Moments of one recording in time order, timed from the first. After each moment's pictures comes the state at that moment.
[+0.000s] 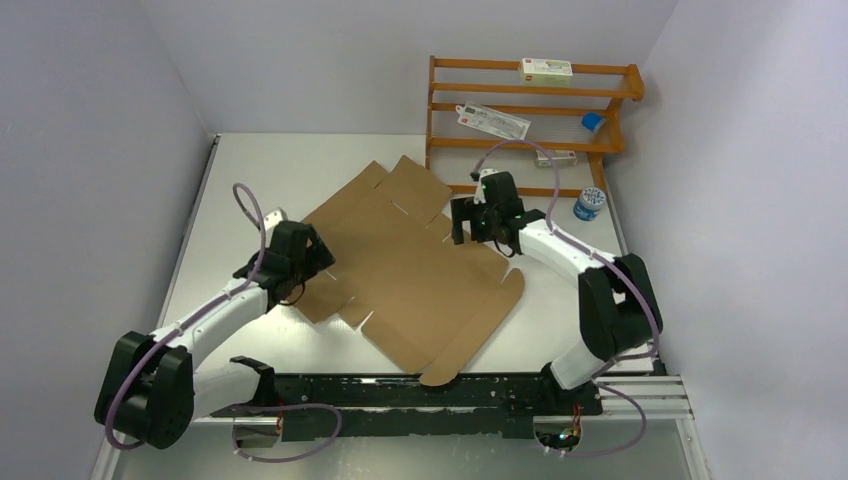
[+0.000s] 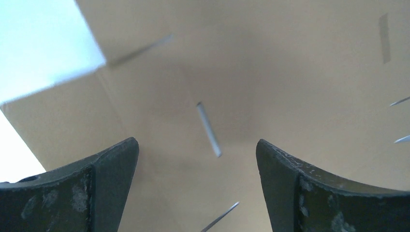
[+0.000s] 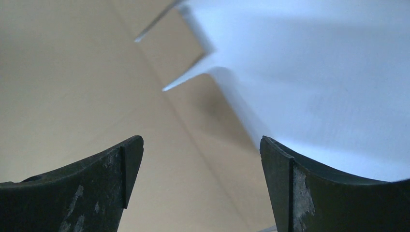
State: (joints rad) left arm -0.36 1.15 0.58 -0.20 -0.35 -0.79; right arm 0.43 1.56 1.01 -0.24 -0.02 0.16
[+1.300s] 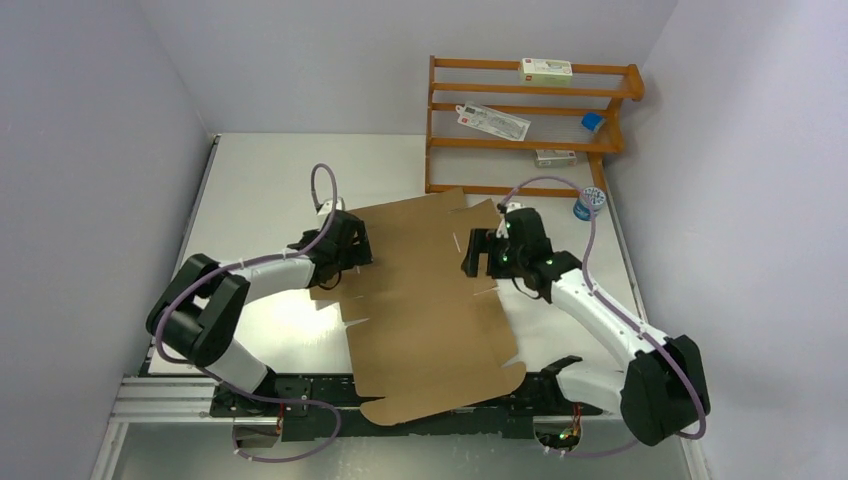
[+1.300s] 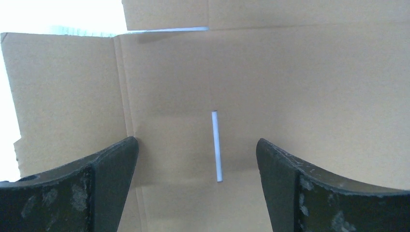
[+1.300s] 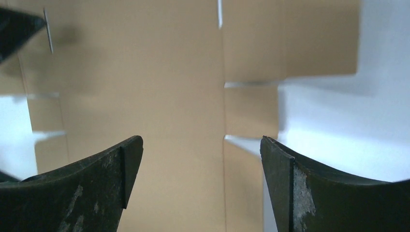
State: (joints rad) left arm -0.55 1.58 0.72 0.01 -0.37 -0.63; right arm 0.45 1.13 0.69 -0.39 -0.09 0.39
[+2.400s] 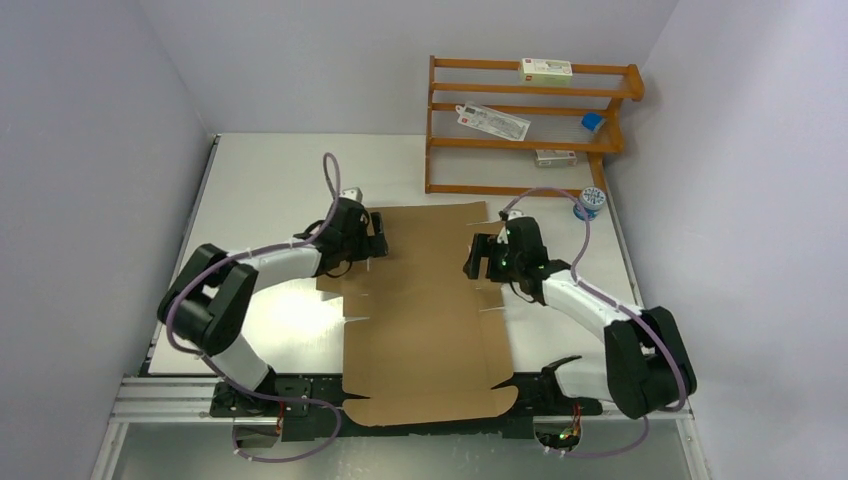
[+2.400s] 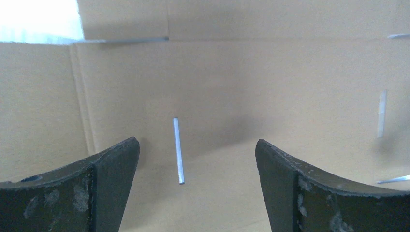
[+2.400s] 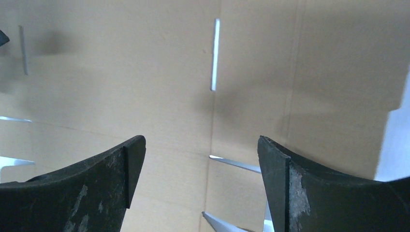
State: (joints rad) left arm -0.55 1.66 0.83 0.05 -0.15 -0.58; right arm 0.34 1.30 0.56 -0.05 -0.12 0.38
